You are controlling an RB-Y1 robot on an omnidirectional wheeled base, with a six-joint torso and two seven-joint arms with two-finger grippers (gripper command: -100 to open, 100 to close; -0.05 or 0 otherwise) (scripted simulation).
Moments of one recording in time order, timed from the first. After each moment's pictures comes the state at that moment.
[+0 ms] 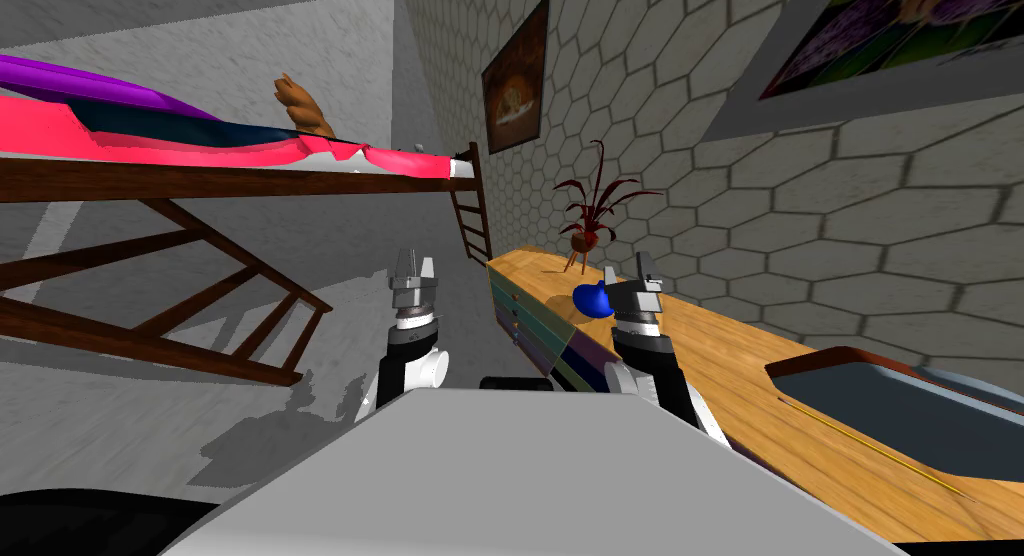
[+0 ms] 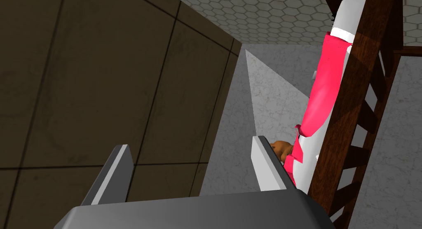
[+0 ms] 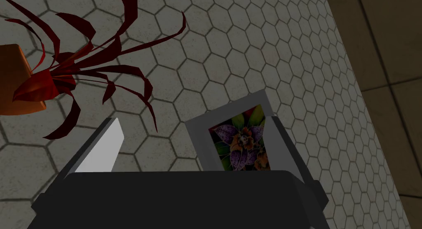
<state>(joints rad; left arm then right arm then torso) 0.47 -0.01 -0.07 -2.32 -0.04 -0.53 -0.14 0.53 -0.02 -0.01 -2.37 0.10 -0.40 -0.13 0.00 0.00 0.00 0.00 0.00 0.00</state>
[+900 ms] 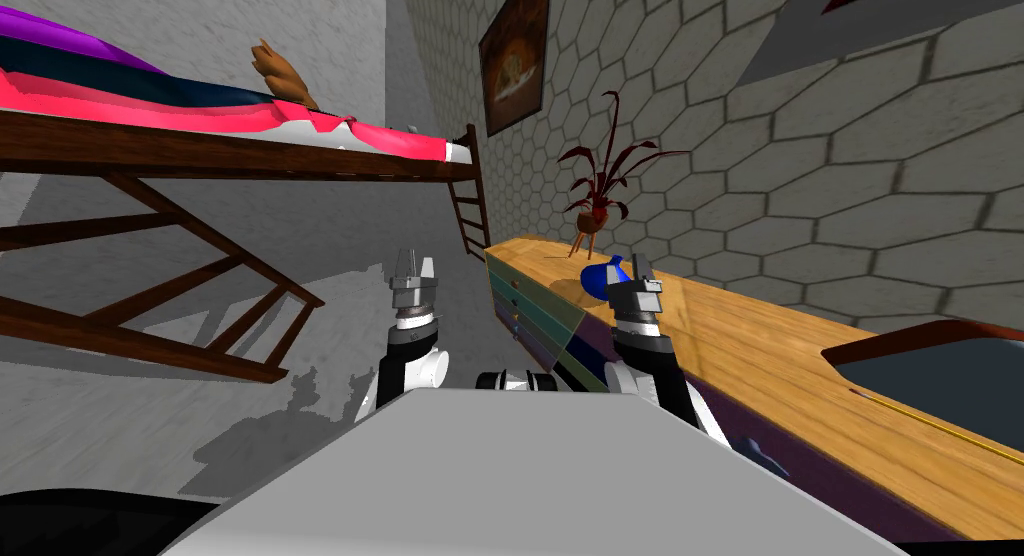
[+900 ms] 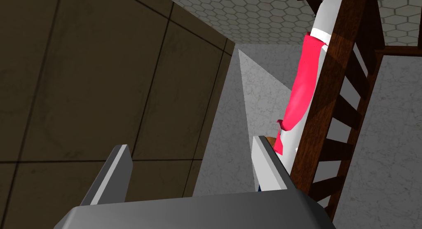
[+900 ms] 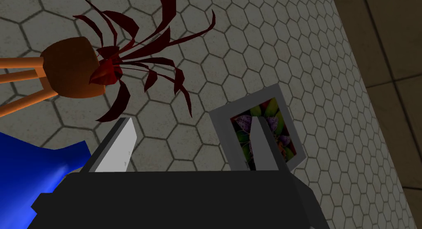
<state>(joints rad) 0.47 -0.01 -0.07 -2.32 -0.04 -0.53 -0.14 0.53 -0.02 -0.01 -2.37 0.10 -0.40 -0.13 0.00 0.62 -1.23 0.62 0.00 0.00</state>
